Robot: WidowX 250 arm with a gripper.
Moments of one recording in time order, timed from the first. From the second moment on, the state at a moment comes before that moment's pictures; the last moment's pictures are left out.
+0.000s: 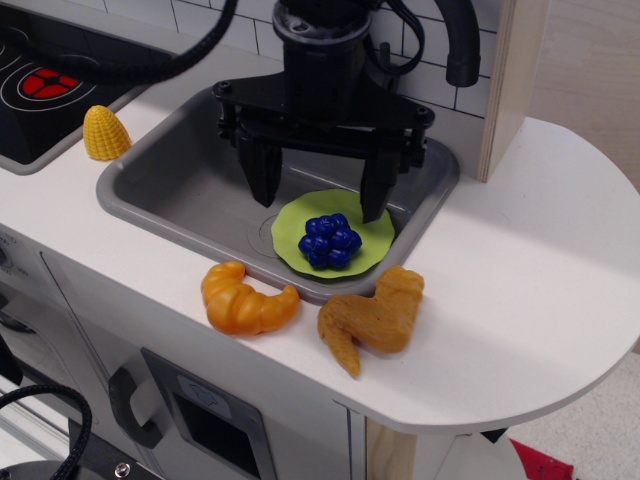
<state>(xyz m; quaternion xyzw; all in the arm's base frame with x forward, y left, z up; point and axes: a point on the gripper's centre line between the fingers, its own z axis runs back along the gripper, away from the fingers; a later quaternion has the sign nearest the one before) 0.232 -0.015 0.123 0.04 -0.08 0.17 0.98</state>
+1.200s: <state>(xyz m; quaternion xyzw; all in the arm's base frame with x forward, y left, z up) 0.287 0.030 0.058 0.07 -0.10 0.29 0.95</state>
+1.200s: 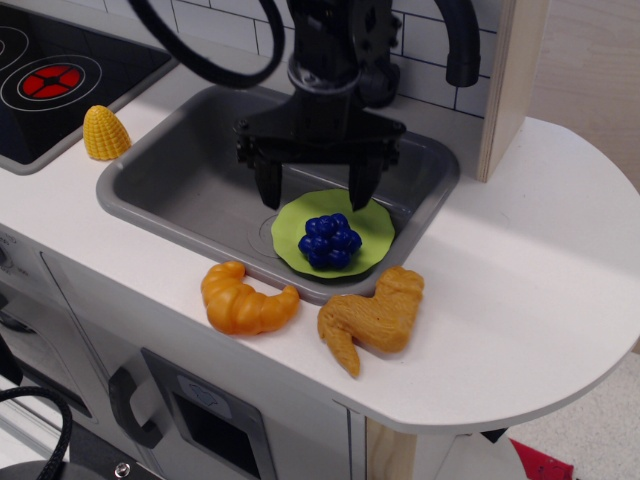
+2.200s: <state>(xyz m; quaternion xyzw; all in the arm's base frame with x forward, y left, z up) 0.309 0.030 0.005 0.07 -0.14 0.30 0.94</state>
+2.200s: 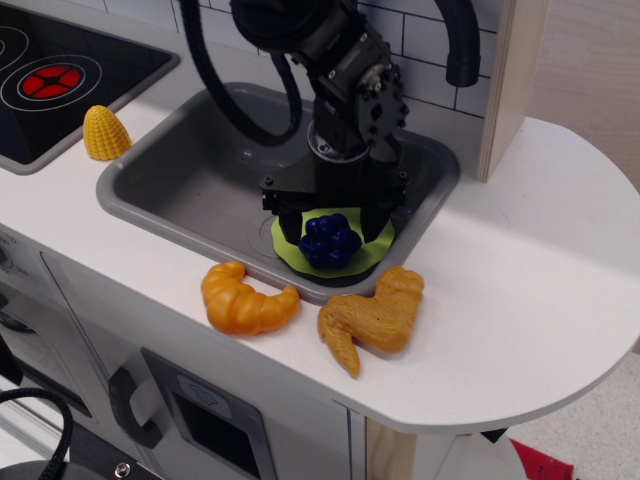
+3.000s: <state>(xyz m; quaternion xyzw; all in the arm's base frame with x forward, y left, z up) 0.315 0.025 -0.002 0.07 -0.16 0.30 0.94</state>
